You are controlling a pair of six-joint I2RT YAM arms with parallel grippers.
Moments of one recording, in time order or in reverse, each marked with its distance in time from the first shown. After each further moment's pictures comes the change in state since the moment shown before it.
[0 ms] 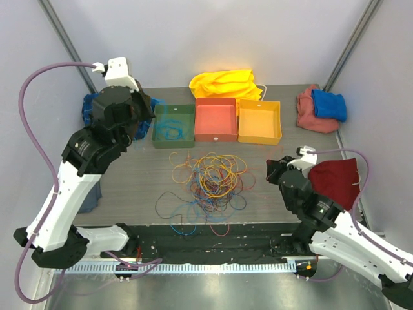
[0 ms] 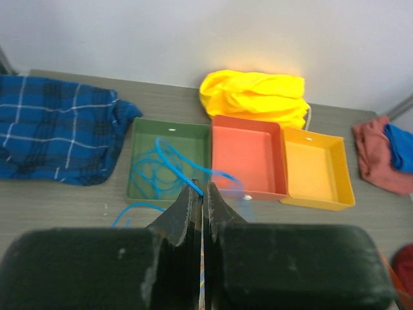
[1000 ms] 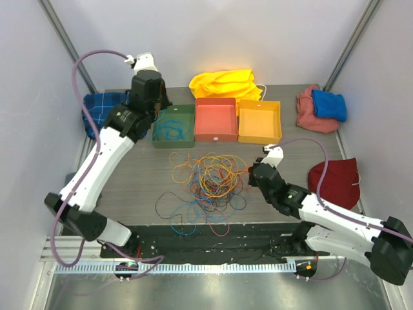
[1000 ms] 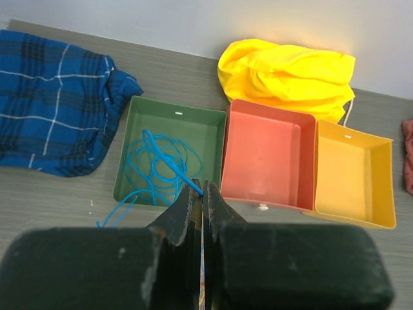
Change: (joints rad) left arm 0.156 0.237 -0.047 0.109 0.087 -0.072; right arm 0.000 0.346 -0.063 0.197 -0.137 -0.074
